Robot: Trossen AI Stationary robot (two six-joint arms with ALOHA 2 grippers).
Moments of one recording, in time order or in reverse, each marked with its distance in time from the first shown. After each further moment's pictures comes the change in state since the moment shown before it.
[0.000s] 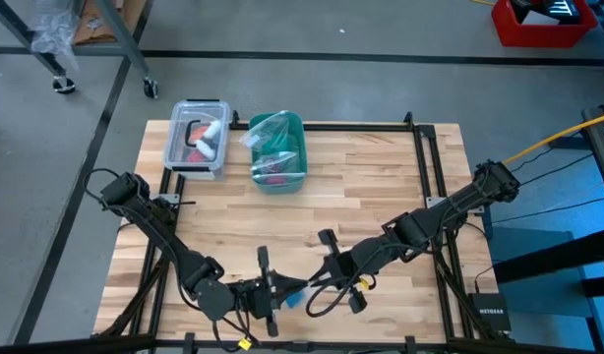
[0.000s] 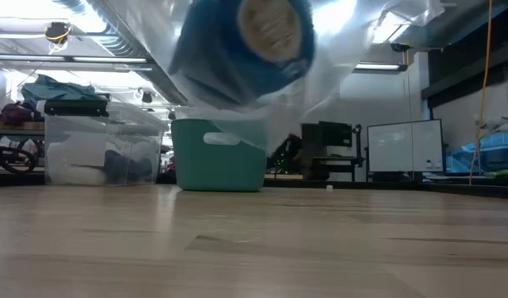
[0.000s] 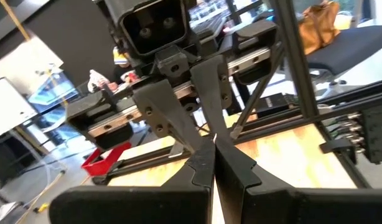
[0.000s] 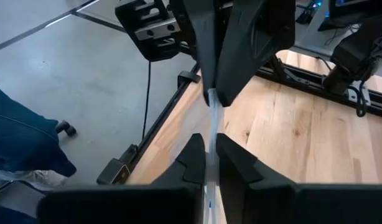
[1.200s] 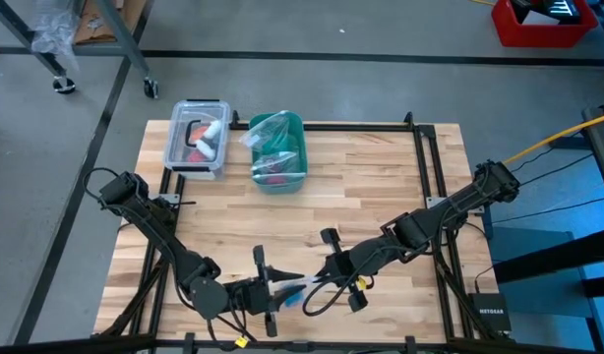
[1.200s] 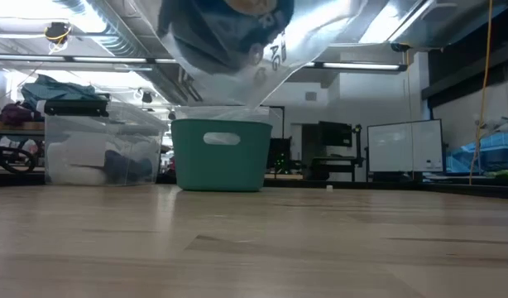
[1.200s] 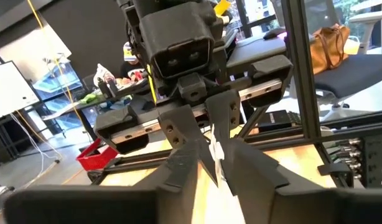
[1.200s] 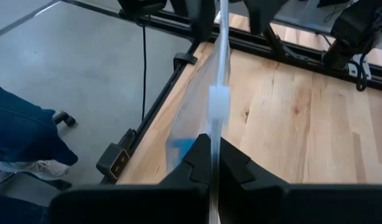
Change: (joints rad) left arm -0.007 -0.006 0.000 0.051 -0.038 -0.065; right arm 0.002 0.000 -0.001 -0.061 0.026 0.050
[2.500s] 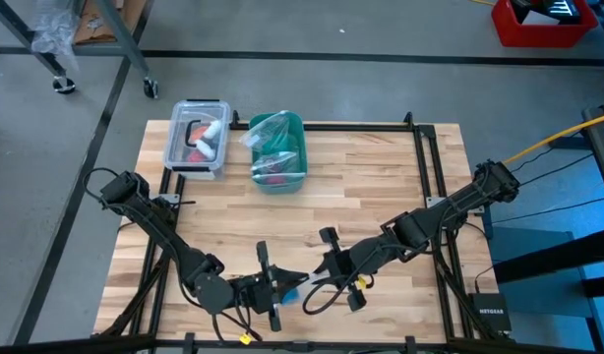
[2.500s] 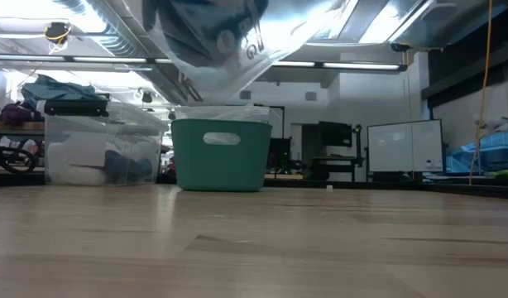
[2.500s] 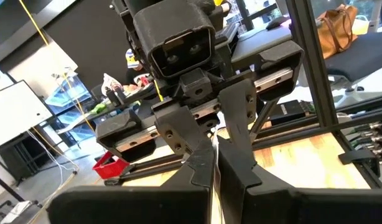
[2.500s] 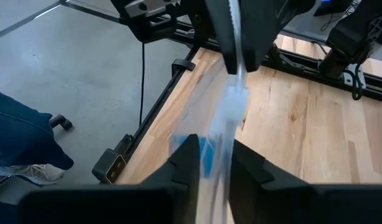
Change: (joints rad) left arm 0.033 0.000 0.000 -0.001 0.017 0.113; right arm 0.000 0.000 0.000 0.024 0.000 -0.025
